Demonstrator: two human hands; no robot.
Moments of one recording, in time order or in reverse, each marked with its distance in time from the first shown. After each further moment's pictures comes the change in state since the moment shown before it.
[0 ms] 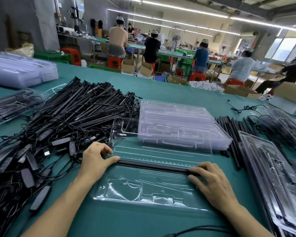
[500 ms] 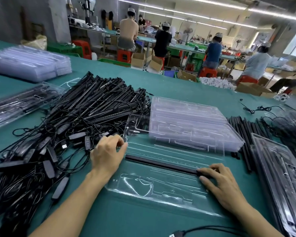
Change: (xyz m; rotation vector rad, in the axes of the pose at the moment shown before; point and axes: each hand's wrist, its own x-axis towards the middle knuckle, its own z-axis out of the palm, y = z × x) left_hand -0.005 0.025 -0.012 0.309 0.218 0.175; right_hand -0.001 0.006 -0.002 0.072 -0.163 0.064
